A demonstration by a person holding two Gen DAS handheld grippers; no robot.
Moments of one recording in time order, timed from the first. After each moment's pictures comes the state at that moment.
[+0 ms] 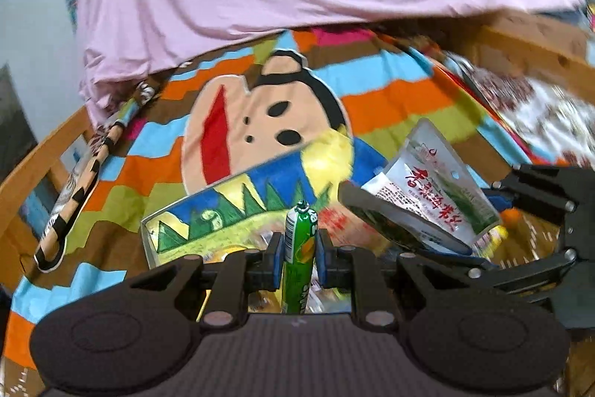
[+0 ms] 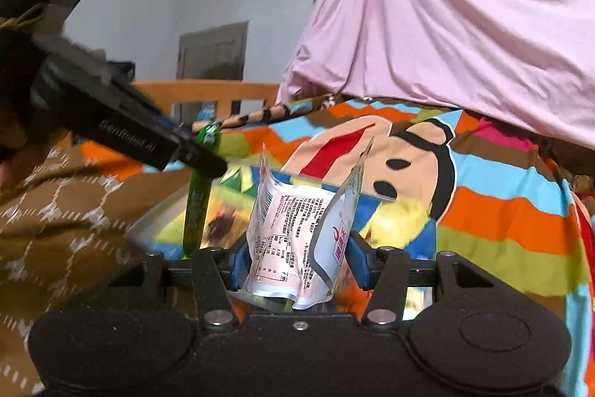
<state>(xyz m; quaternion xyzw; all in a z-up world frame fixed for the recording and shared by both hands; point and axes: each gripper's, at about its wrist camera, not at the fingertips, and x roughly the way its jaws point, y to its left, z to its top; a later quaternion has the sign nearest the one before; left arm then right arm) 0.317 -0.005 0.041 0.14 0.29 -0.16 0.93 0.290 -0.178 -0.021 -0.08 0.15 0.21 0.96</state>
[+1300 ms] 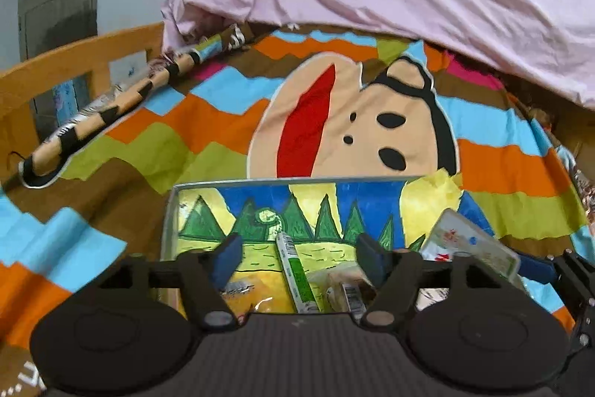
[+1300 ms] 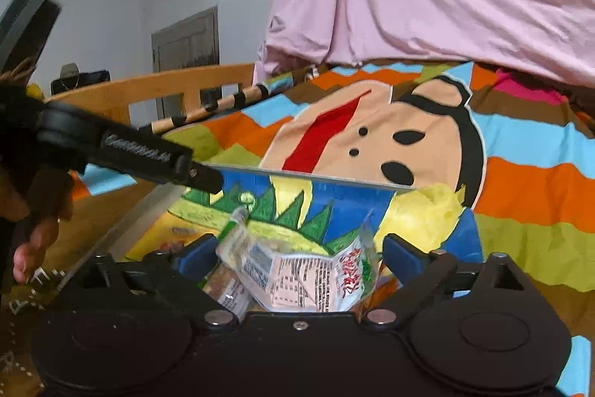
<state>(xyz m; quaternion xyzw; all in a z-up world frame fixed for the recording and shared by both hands) 0.408 0.048 -0.001 -0.03 0.30 -0.05 0.95 0.398 -0.154 -0.046 -0.02 0.20 0.20 0.96</state>
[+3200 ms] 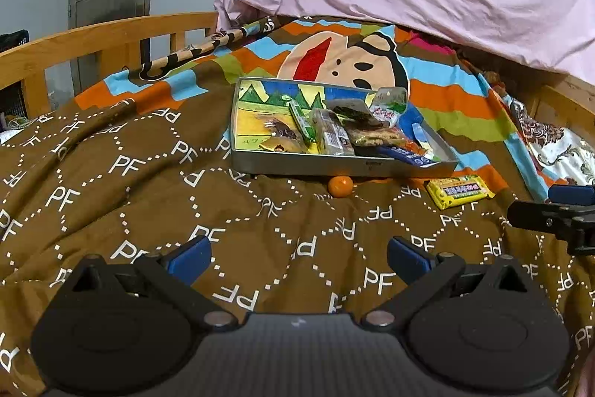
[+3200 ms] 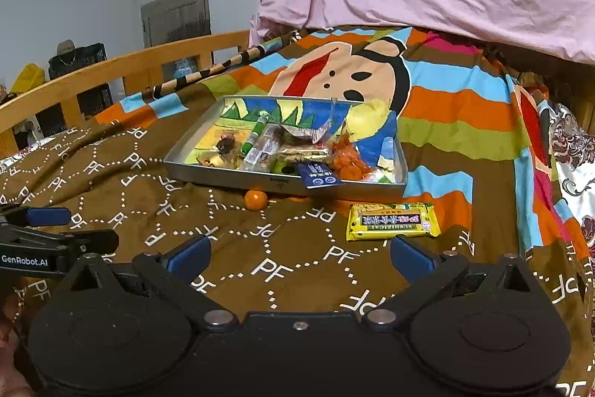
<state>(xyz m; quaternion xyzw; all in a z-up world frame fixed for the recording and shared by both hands) 0.114 0.030 -0.033 -0.04 0.29 -0.01 0.96 0.157 -0.222 -0.017 -0.03 0.28 0.16 0.95</state>
